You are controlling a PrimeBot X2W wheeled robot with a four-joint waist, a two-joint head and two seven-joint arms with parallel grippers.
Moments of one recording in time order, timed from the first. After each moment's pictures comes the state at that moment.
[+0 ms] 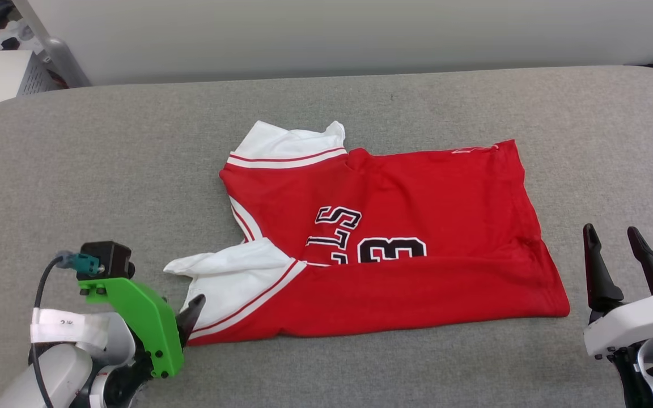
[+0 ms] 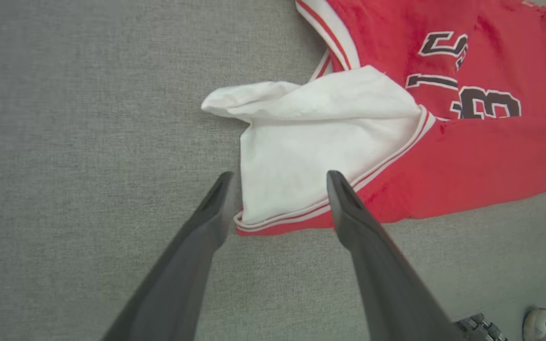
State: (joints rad) left arm -0.20 0.69 -0.53 -0.10 -1.01 0.32 0.45; right arm -0.03 -0.13 -0.13 -0.06 0.27 0.13 0.04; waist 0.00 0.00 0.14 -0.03
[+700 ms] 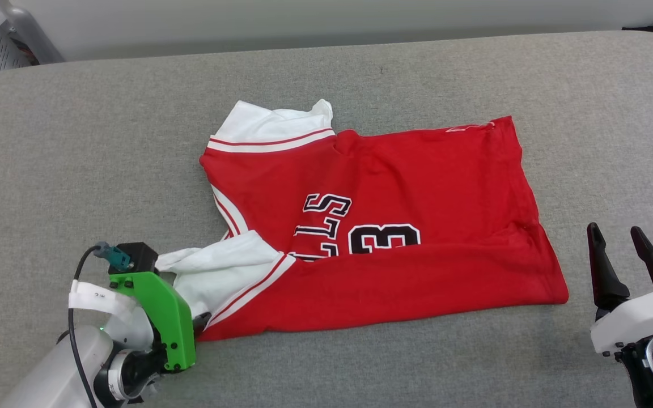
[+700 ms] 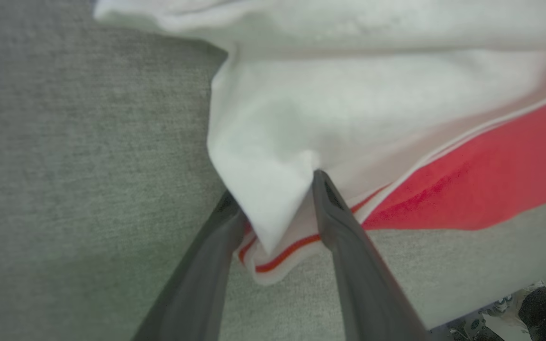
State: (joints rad) left arm -0.33 0.60 -0.64 0.23 -1.04 0.18 0.56; right arm -0.04 -0.13 -0.15 -0.08 0.30 0.13 0.11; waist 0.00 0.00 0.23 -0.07
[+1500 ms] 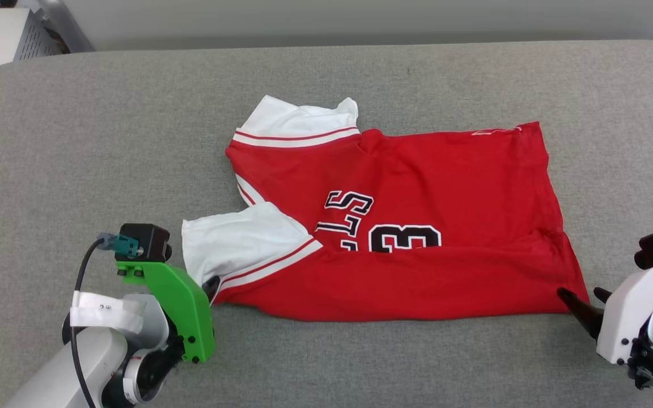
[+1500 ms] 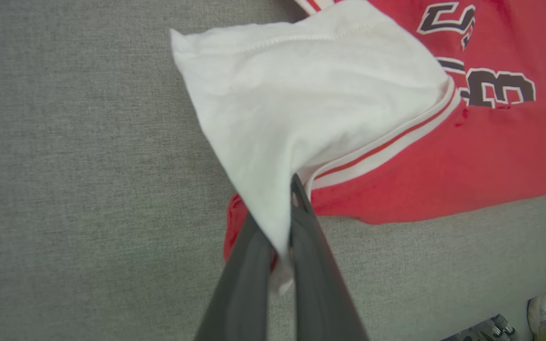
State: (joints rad) left arm -0.30 0.63 -0.62 -0.04 -0.96 0.28 0.45; right arm -0.11 -0.36 -0.01 0.04 0.55 0.13 0.72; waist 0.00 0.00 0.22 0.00
